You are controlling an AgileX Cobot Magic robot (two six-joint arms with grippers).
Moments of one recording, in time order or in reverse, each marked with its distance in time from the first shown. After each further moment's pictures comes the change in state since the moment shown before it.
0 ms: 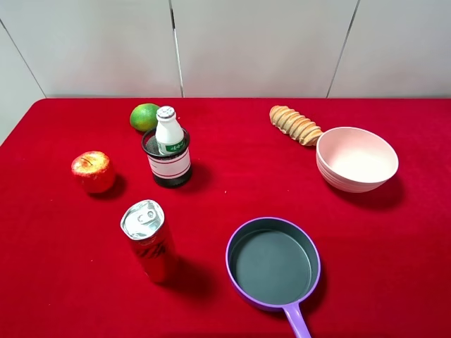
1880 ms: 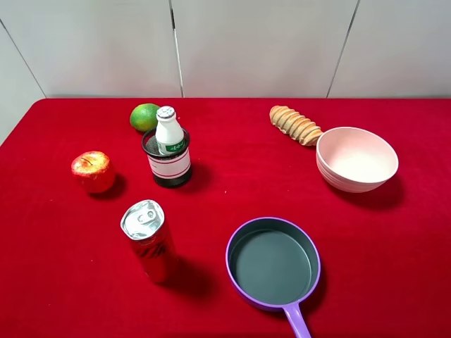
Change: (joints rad) left arm 0.000 0.000 0.000 0.000 0.000 0.000; right arm -0.243 -0.334 0.000 0.011 0.000 0.001
